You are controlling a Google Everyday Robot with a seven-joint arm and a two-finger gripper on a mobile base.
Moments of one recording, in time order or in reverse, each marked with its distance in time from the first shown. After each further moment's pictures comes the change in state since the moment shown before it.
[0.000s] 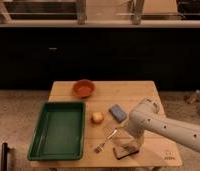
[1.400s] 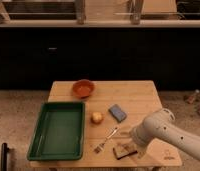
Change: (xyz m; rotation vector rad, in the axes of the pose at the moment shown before) arm -0.033 0.028 0.002 0.102 -0.165 0.228
